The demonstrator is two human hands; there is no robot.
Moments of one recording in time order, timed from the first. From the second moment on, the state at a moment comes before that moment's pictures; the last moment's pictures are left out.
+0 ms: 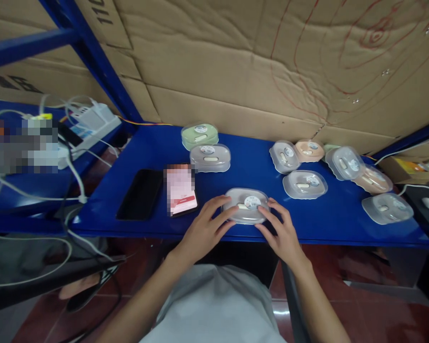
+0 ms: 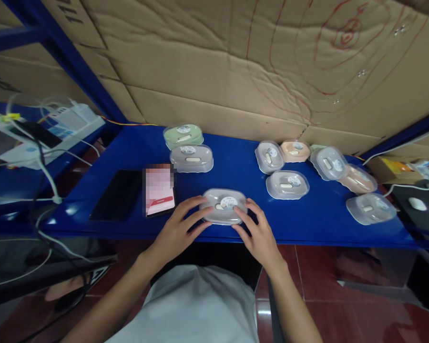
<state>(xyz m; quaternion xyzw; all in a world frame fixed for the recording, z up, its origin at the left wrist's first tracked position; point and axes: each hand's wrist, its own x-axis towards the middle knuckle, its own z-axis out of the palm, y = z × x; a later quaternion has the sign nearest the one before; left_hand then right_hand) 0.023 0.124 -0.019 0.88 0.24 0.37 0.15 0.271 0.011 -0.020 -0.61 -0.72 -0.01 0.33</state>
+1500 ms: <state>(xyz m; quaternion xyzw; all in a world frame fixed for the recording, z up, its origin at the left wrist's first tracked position) 0.028 0.122 -0.030 0.88 0.30 0.33 0.13 0.401 0.024 -0.021 -0.80 -0.51 -0.19 0.27</state>
